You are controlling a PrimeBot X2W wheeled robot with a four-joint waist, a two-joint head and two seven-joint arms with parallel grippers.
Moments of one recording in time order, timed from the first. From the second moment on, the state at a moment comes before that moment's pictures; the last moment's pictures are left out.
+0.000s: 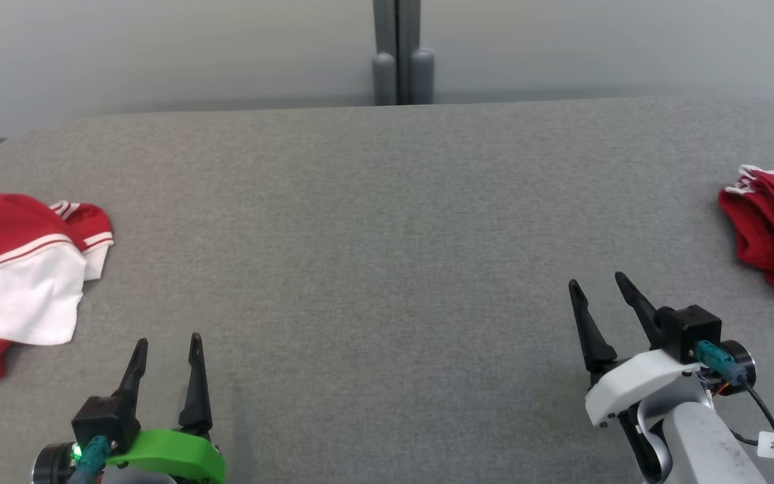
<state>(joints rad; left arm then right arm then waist) -0.04 0.05 0.02 0.32 -0.15 -0.13 -0.26 -0.24 -0.05 0.04 0.43 0.14 0.13 -0.26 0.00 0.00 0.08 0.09</state>
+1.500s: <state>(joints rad) -0.51 0.29 -0.02 0.56 -0.49 -0.13 -0.26 -0.45 -0.05 0.11 0.41 0.01 0.13 -0.26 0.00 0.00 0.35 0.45</state>
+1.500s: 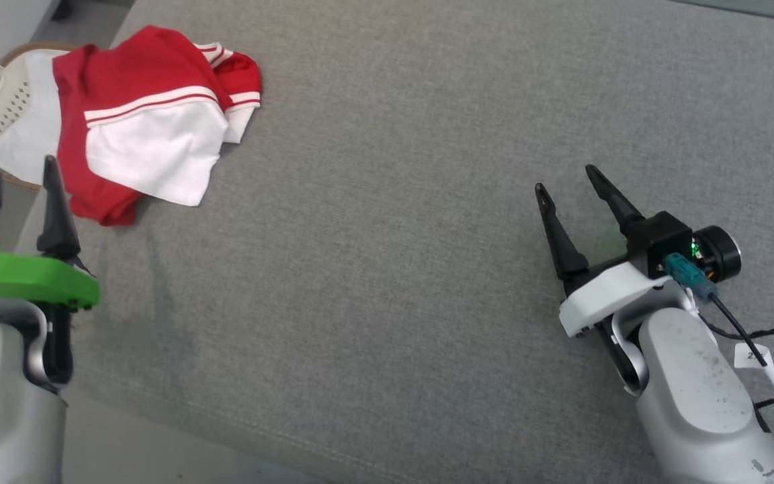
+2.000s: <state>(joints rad) -0.82 0.49 -0.26 0.93 -0.75 -0.13 -0.23 -0.56 -0.05 0.16 0.26 0.01 0.13 -0.26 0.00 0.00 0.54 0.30</state>
